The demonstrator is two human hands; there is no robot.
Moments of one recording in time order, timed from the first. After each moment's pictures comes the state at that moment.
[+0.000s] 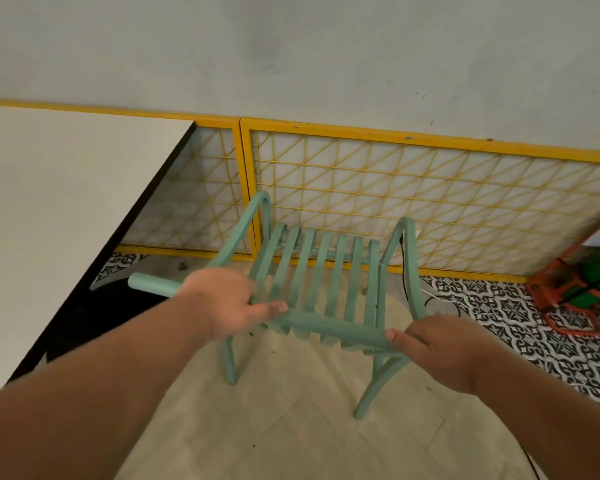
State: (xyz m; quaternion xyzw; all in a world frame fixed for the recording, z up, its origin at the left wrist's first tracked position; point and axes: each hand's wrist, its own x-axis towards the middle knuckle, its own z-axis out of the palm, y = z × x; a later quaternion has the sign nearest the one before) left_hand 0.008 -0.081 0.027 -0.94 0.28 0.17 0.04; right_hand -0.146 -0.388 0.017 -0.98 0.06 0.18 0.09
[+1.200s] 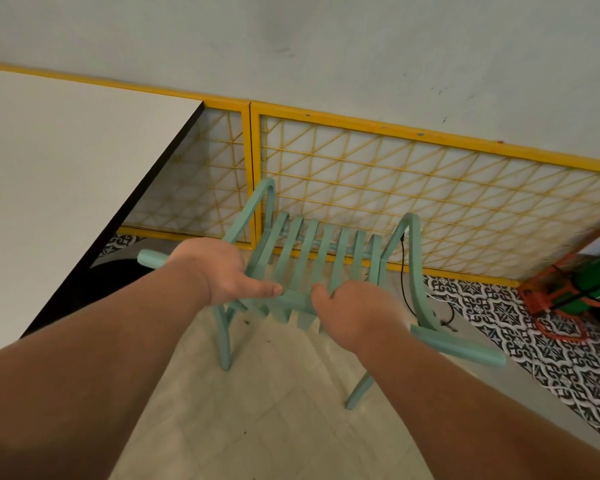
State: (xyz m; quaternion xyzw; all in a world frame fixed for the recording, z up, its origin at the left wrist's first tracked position) left_hand 0.032 -0.067 0.028 -0.94 0.25 0.21 0.08; right_hand -0.078 -0.269 0.003 -0.97 0.16 0.12 0.10
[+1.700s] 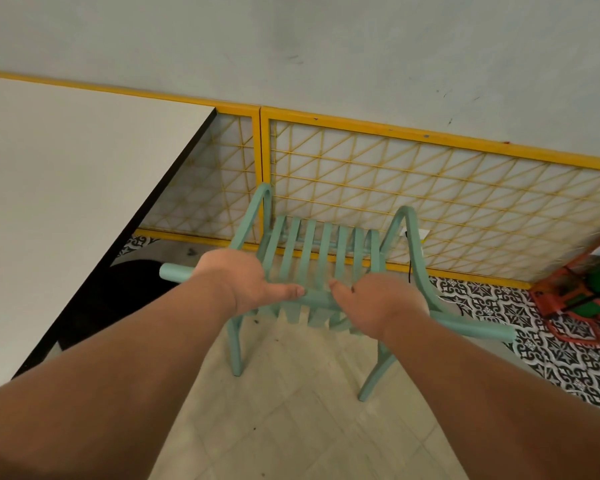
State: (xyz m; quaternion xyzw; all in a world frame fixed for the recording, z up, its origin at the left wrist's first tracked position) left_hand -0.007 -0.082 0.038 -0.95 0.19 0.21 0.09; right_hand -0.081 -0.293 0.008 -0.98 0.12 0.14 0.06
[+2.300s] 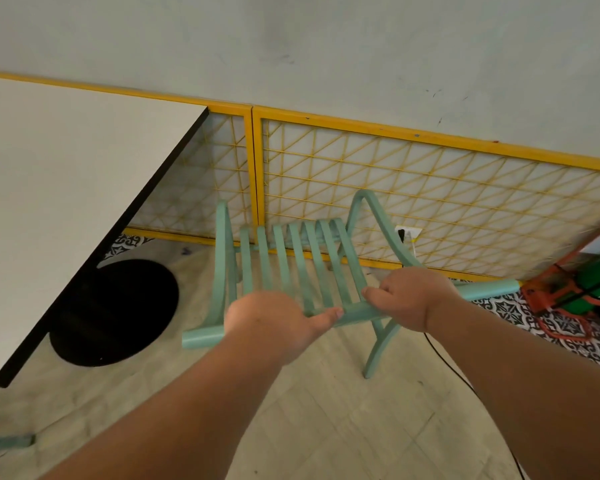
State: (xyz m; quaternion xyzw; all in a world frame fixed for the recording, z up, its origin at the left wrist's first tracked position) left_hand -0.085 -0.139 0.032 -0.96 0.13 0.24 0.02; right_hand -0.090 -0.375 0.009 -0.99 0.02 0.15 -0.01
